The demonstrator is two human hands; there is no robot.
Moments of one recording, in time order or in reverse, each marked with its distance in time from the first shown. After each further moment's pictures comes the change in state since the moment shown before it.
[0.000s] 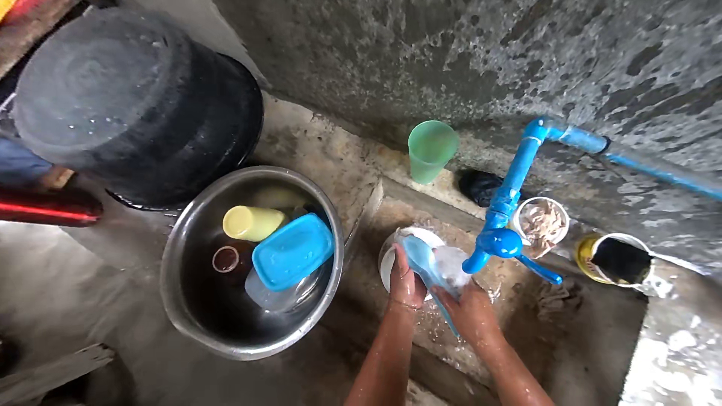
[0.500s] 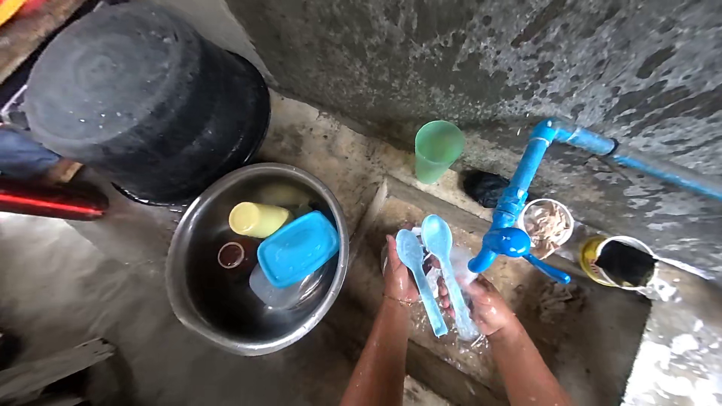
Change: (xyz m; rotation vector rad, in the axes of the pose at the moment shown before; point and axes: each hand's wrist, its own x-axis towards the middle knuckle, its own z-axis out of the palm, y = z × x) left_hand 0.005 0.021 -0.008 -0.070 -0.183 0.012; right_hand 0.022 0.024 -0.004 1.319 -0.449 0.143
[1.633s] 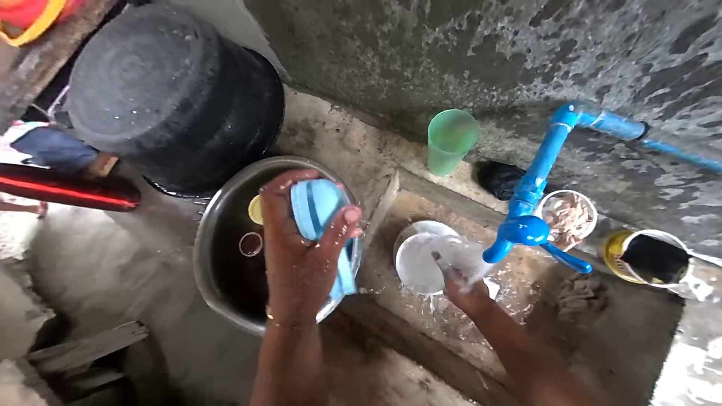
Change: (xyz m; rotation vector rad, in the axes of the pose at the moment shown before) left_hand -0.088 0.186 0.060 1.100 0.002 0.778; right_hand 0.051 0.052 -0.013 -1.816 0.100 0.180
